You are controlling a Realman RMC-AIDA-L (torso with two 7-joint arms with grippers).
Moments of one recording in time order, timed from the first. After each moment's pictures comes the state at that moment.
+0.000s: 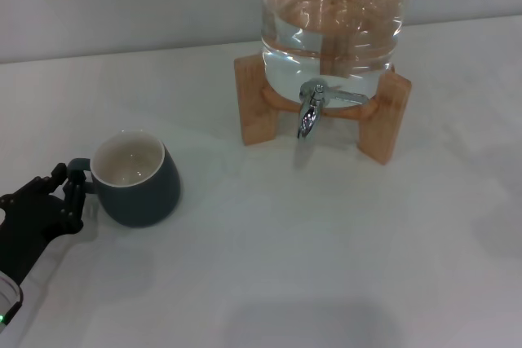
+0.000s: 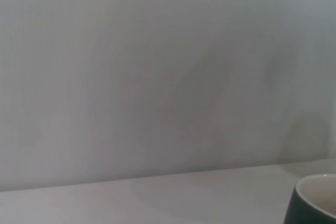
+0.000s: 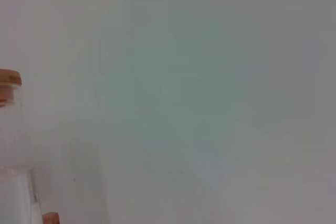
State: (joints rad) left arm -0.42 -2.08 -0.57 -0.10 -0.74 -1.12 2.76; right arm 0.12 2.00 -0.49 -0.67 1.82 1.34 -2.00
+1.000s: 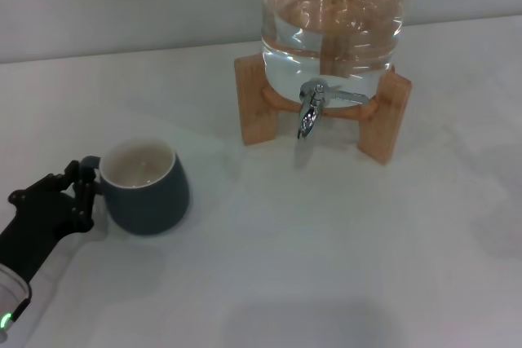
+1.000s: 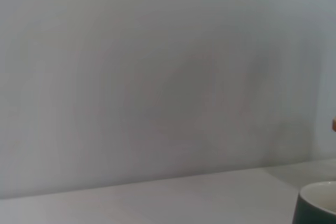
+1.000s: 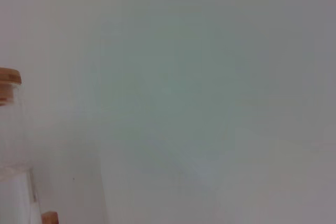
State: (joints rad) left arm -0.43 -2.08 -0.56 -0.11 -0.71 -1.13 2.77; right arm 0.12 2.00 -0.49 -0.67 1.82 1.33 -2.01
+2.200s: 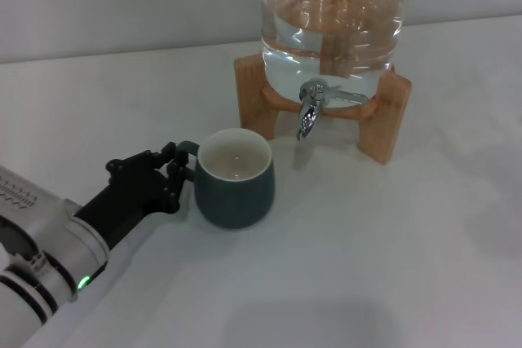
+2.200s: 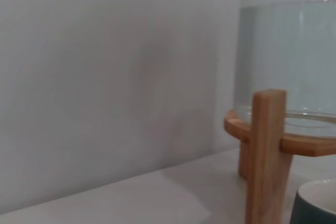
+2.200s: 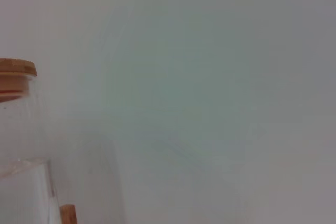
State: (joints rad) left arm -0.54 -2.09 -0.56 -0.25 -0.55 -0.96 2.77; right arm 0.14 2.00 -0.50 -0.64 1.81 1.34 -2.02
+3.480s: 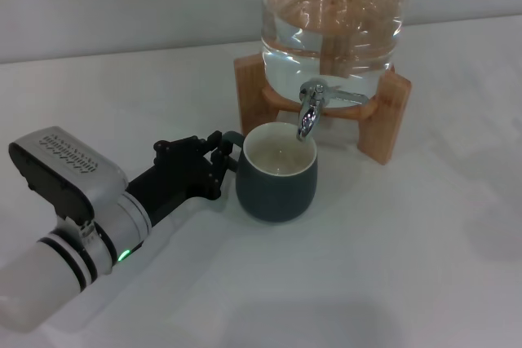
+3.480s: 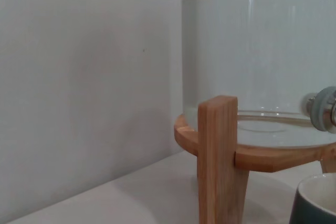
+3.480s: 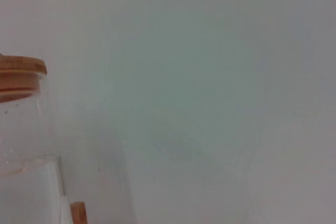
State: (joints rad) left arm -0.63 -2.09 -0.59 -0.34 -0.46 -0.81 2.77; right arm 0.14 2.00 -0.50 -0.61 1.81 1.36 -2.04
